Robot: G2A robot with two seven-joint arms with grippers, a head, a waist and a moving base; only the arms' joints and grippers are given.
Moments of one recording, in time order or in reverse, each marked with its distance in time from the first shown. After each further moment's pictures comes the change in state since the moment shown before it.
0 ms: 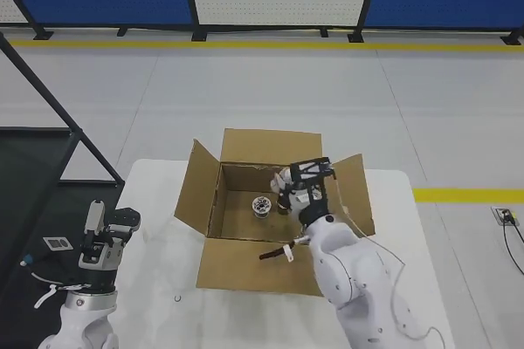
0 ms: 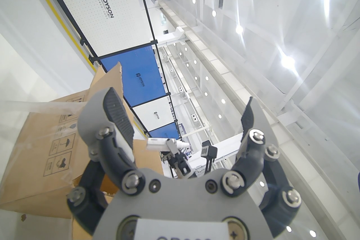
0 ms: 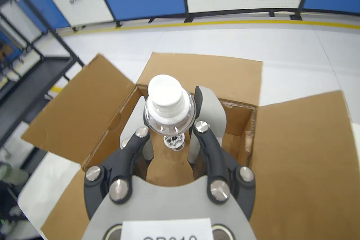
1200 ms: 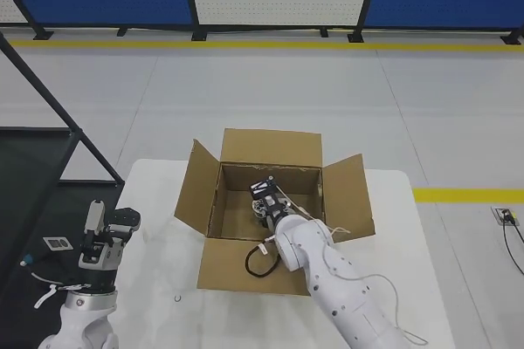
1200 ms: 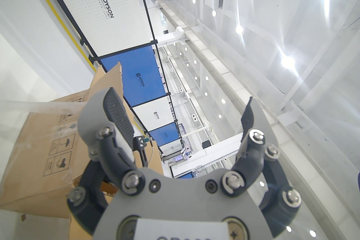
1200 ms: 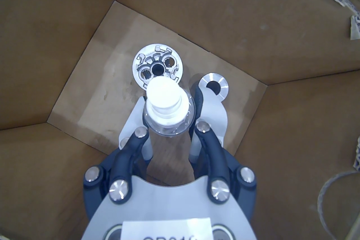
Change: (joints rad) left arm 0.000 0.000 0.000 0.000 0.000 0.000 0.000; right arm 0.284 -0.080 -0.156 0.624 -0.042 0.036 0.207
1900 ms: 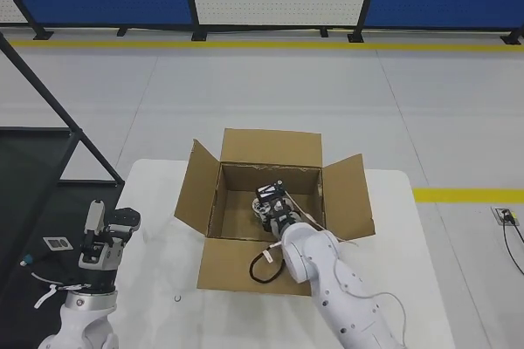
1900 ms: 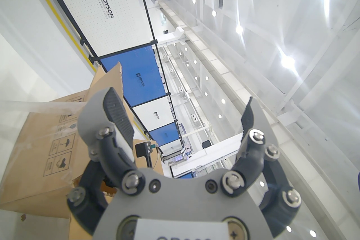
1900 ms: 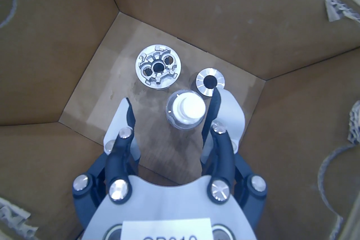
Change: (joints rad) left arm 0.000 0.000 0.000 0.000 0.000 0.000 0.000; right arm -0.141 0.019 0.075 -0.195 -0.041 -0.008 -0.041
